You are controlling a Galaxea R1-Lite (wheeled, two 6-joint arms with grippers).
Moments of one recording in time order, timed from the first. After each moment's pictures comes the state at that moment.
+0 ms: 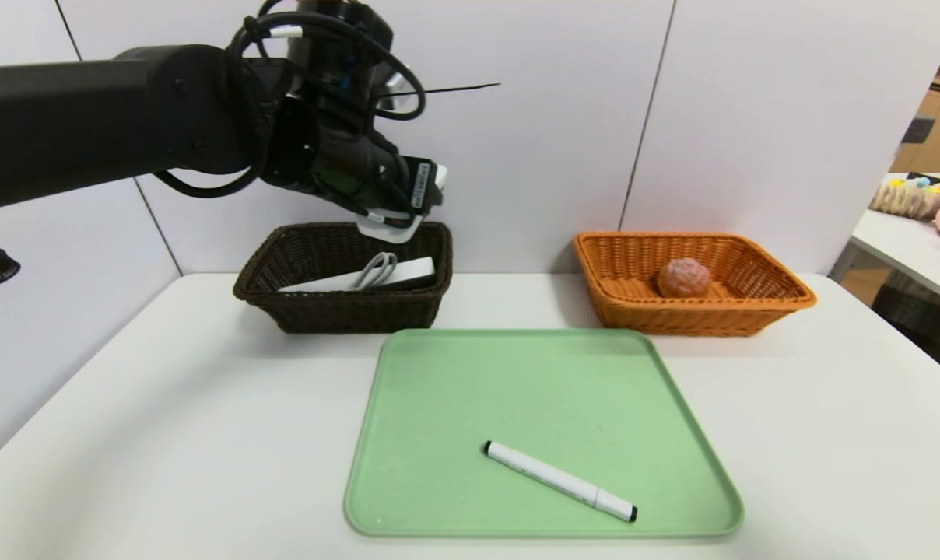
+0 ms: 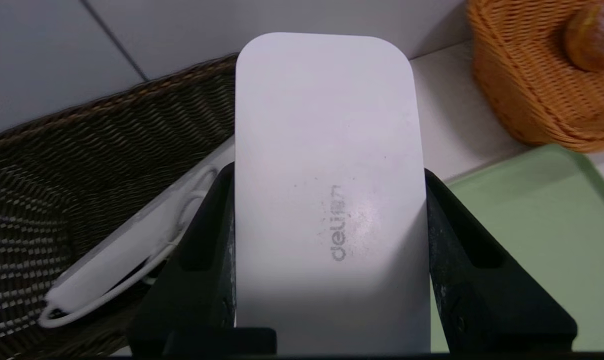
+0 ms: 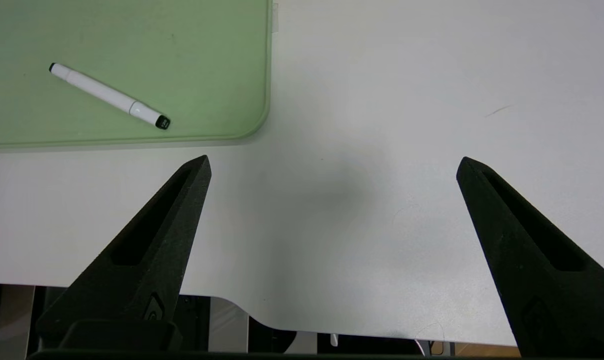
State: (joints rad) left arm -0.54 1.98 -1.98 0.43 0.19 -0.07; right arm 0.23 0.82 -0.87 0.74 -0.07 0.25
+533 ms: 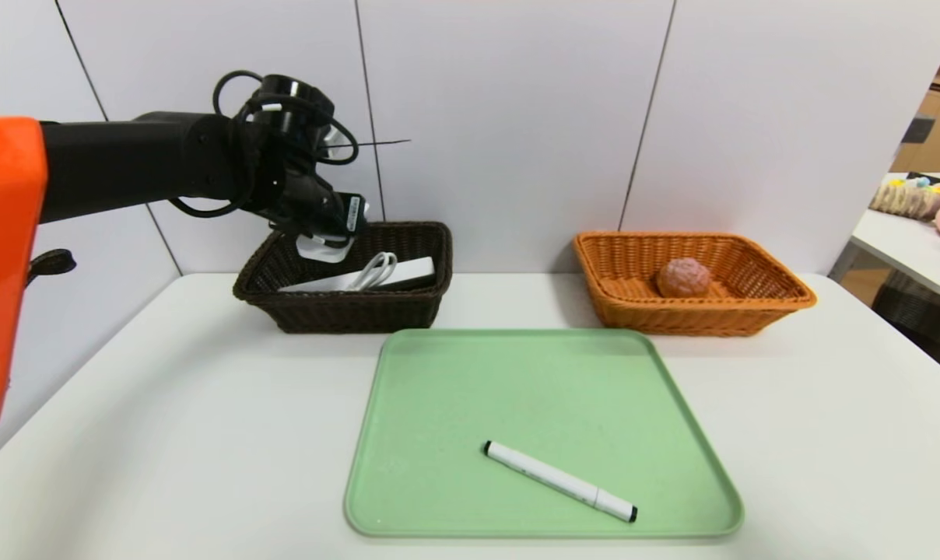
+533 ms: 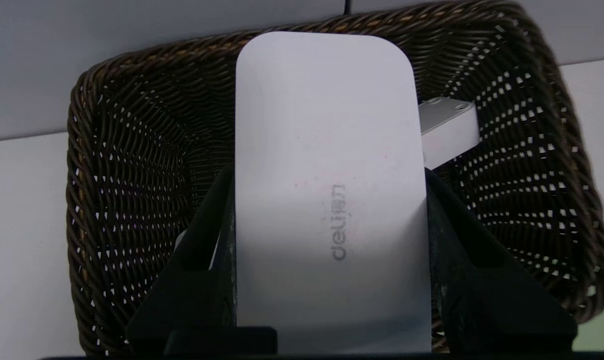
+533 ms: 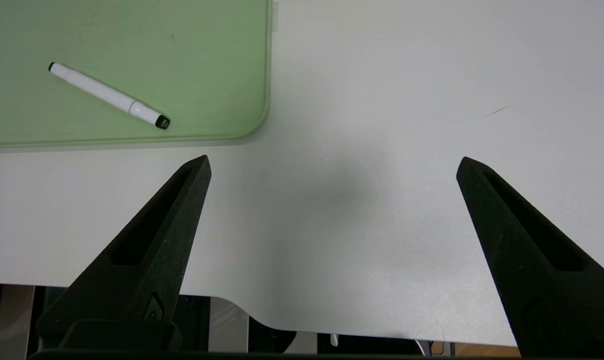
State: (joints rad) left arm -0.30 2.10 -1.96 0.42 0.19 -0.08; right arm 0.23 0.82 -0.87 0.74 -0.07 0.25
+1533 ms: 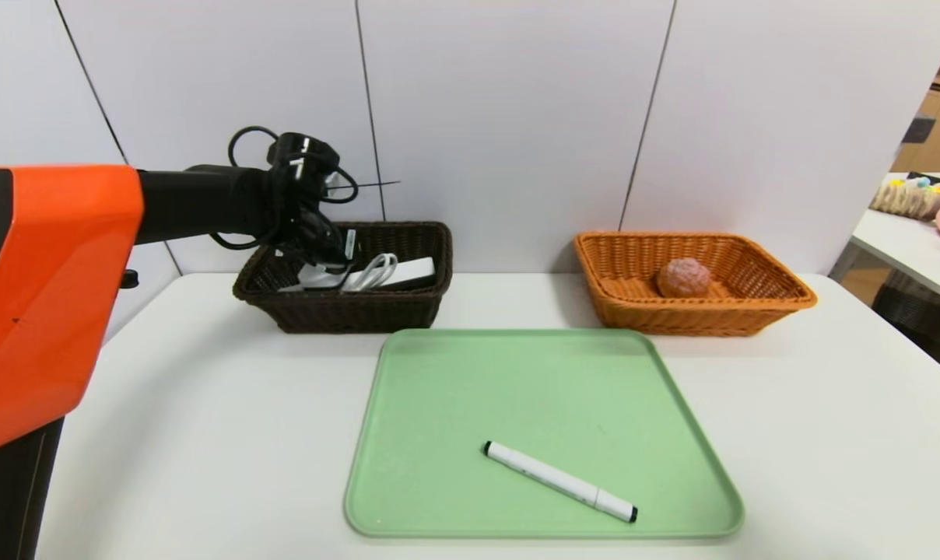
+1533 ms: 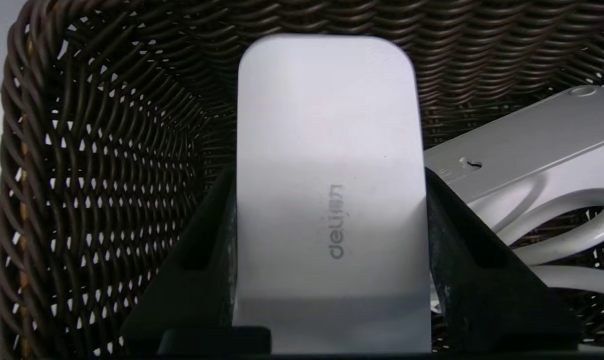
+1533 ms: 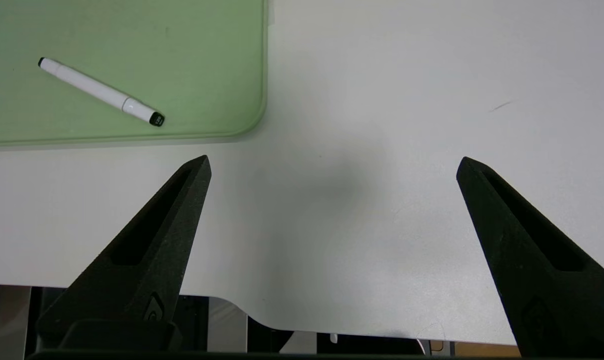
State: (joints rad) left arm -0.24 2.24 -1.97 0.36 0.19 -0.11; right arm 0.23 0.84 -0.87 0.74 -0.07 0.26
